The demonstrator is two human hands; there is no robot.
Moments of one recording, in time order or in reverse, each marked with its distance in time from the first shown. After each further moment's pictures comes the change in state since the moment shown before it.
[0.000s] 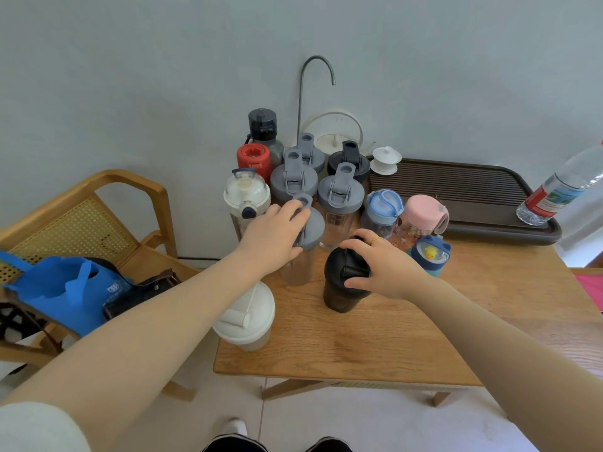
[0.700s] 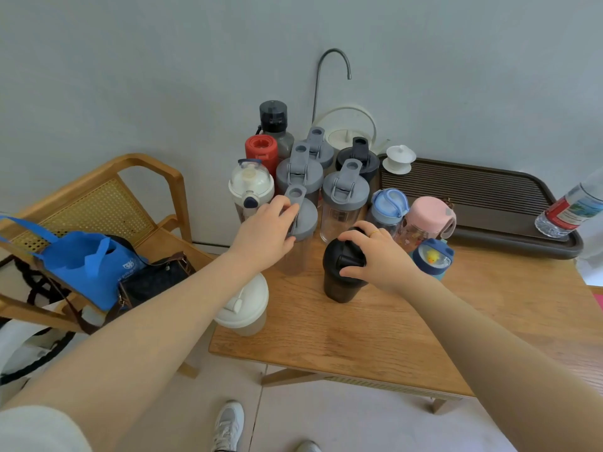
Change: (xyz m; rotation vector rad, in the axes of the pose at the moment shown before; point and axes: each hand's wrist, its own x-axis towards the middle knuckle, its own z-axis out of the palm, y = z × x) left_hand -0.012 0.011 0.004 -0.138 0.102 -0.141; right_hand 0.007 0.007 -0.004 0.082 0.038 -0.013
